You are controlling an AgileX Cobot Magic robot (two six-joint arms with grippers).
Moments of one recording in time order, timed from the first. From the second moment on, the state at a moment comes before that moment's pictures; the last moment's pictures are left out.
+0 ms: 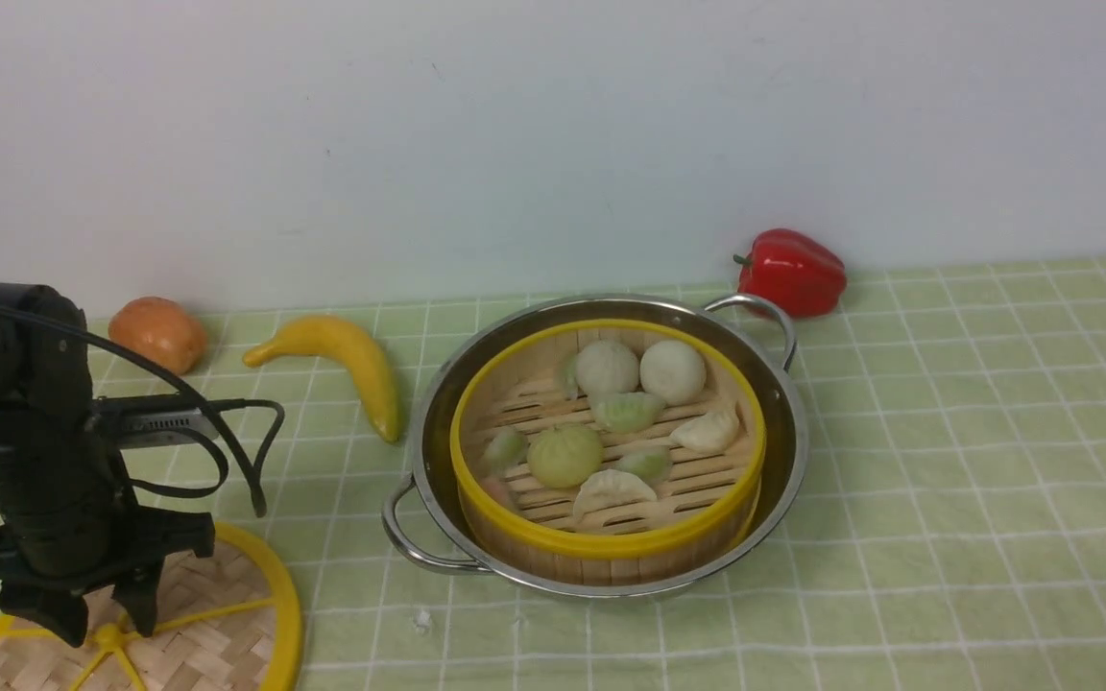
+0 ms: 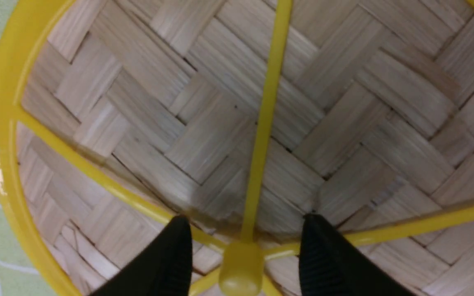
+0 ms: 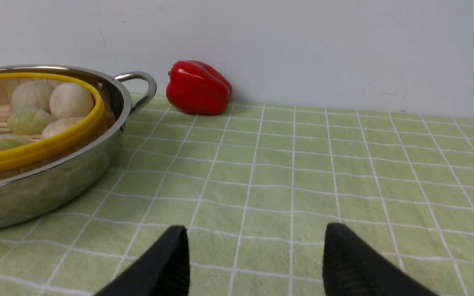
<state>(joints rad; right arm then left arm) 0.09 0.00 0.01 0.02 0.35 0.05 0.07 1.81 -1.07 0.14 1.02 -0.23</state>
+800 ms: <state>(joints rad) 0.09 0.00 0.01 0.02 0.35 0.05 0.07 1.82 -1.08 0.15 1.07 -0.23</state>
